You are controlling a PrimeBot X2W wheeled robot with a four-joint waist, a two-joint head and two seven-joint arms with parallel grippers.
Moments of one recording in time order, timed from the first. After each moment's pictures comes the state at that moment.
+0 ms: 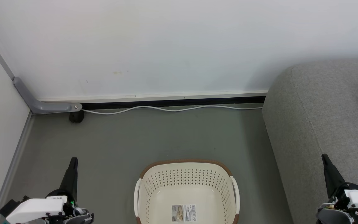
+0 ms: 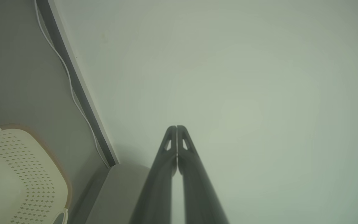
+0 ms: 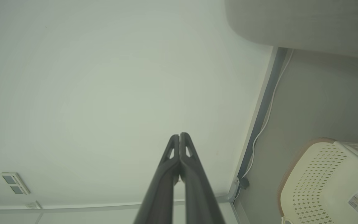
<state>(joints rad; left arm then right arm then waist) -0.05 0.04 0.08 0.28 -1.58 -0.12 0.11 -0.07 -0.04 -0.13 0.28 1.58 0.13 0.10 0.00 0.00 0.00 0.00</state>
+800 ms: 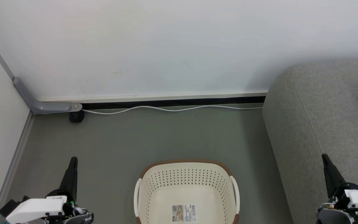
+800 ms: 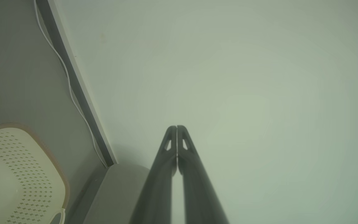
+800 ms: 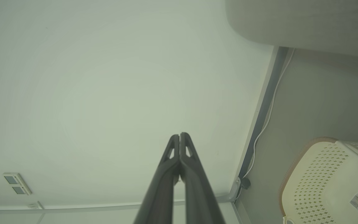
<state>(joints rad) -0.05 0.04 0.08 0.27 -1.60 -0.12 0.11 -0.07 -0.04 -0.13 0.28 1.60 0.13 0.11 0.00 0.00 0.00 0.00</state>
